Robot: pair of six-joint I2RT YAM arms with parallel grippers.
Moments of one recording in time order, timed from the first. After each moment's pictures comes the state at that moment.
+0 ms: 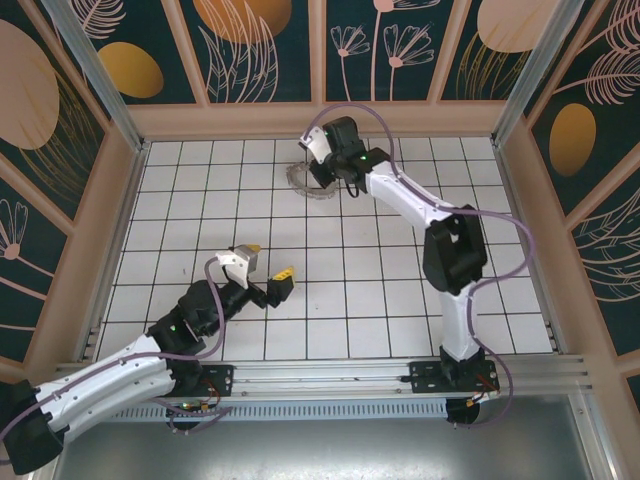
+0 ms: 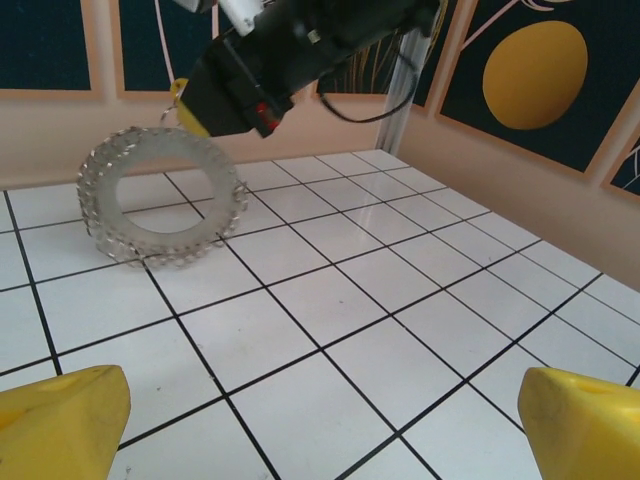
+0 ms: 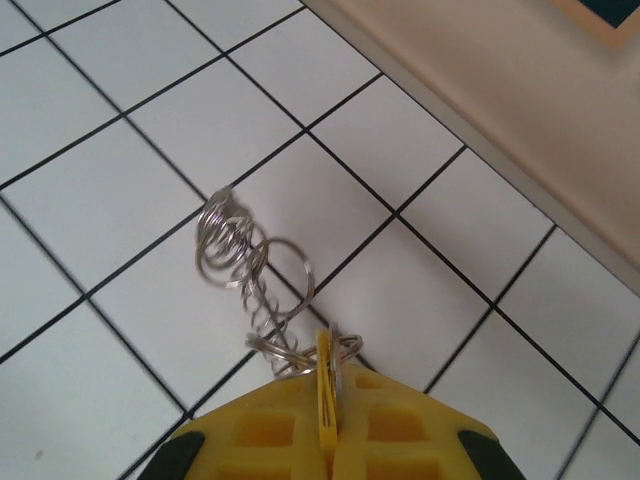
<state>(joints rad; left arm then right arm) -0.90 0.60 0.26 0.24 -0.20 -0.24 0.58 2.09 1.86 -0.47 -0.07 -0.30</state>
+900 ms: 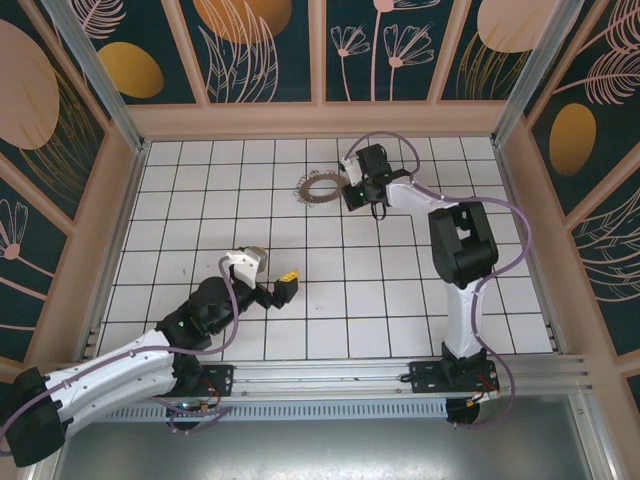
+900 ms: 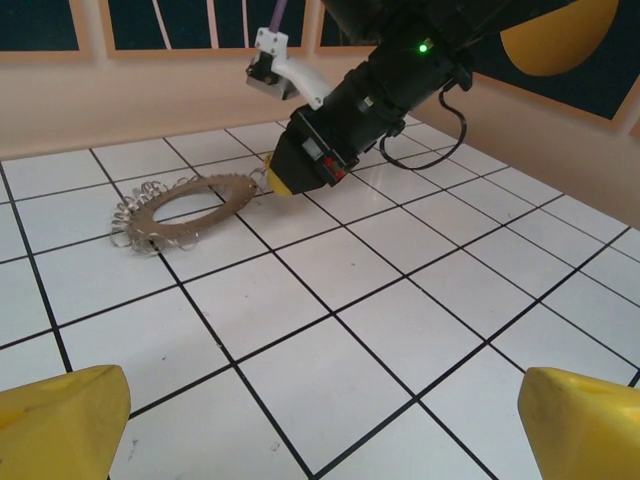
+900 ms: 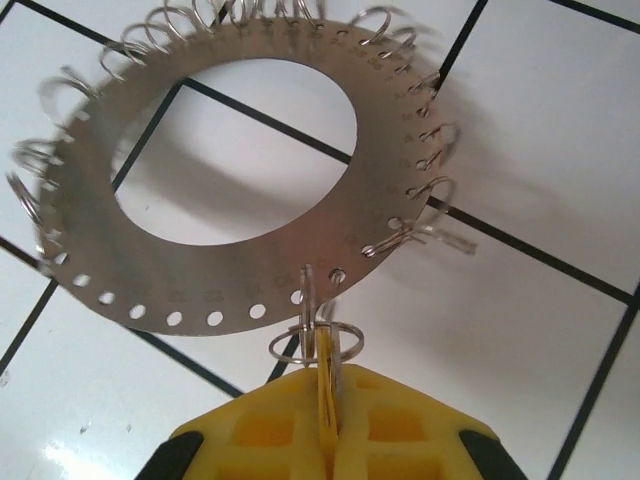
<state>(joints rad) -0.90 0.70 0.26 0.27 -0.19 -0.21 0.43 2.03 1.47 -0.35 -0.15 -0.06</state>
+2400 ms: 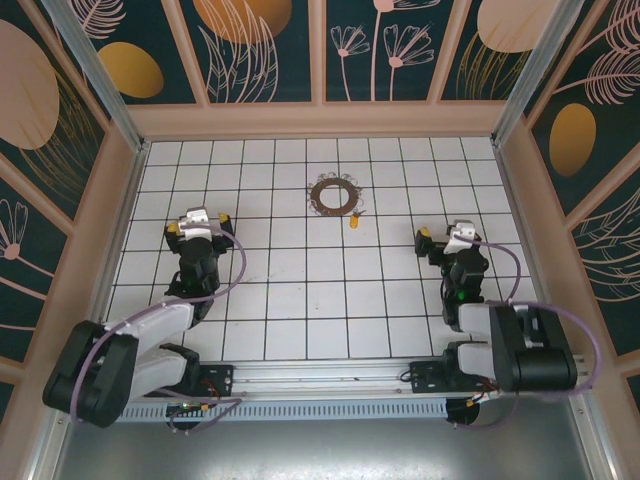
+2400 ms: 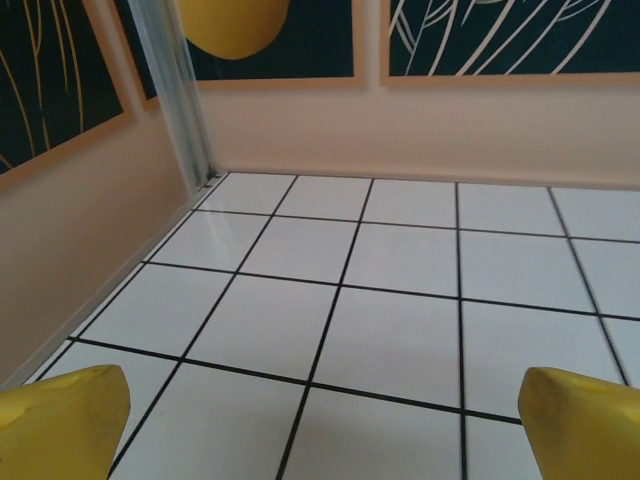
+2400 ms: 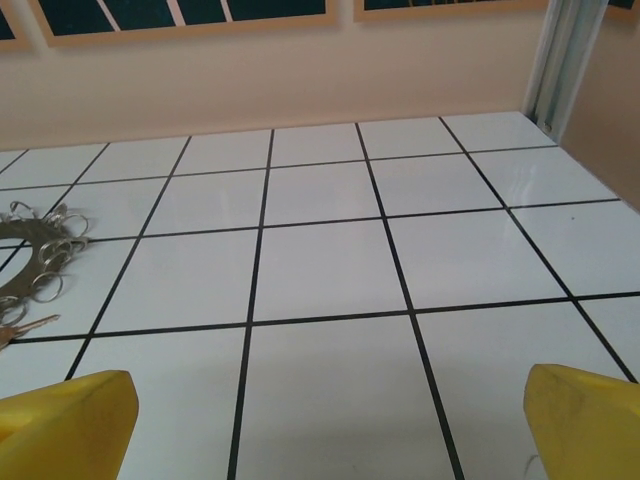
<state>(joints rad) -0.32 1.21 0.27 0.75 -0.58 -0.05 0.03 1.33 0.10 1.06 0.03 0.05</state>
